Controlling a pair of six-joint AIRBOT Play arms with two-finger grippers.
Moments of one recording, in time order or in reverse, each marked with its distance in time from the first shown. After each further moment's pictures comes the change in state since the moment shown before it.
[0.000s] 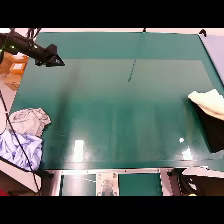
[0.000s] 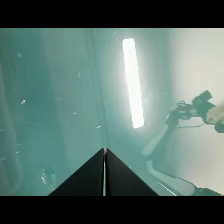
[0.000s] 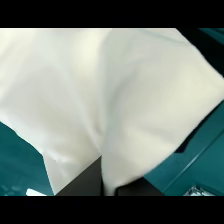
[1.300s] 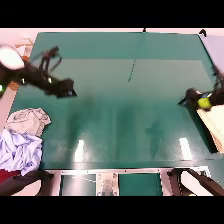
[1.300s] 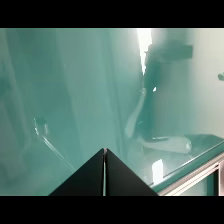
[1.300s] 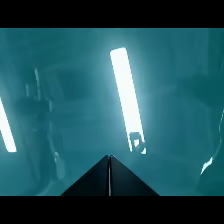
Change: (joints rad) left arm -0.241 0.623 -0.849 0.102 0.208 -0.069; right arm 0.746 0.472 -0.680 0.294 -0.401 -0.254
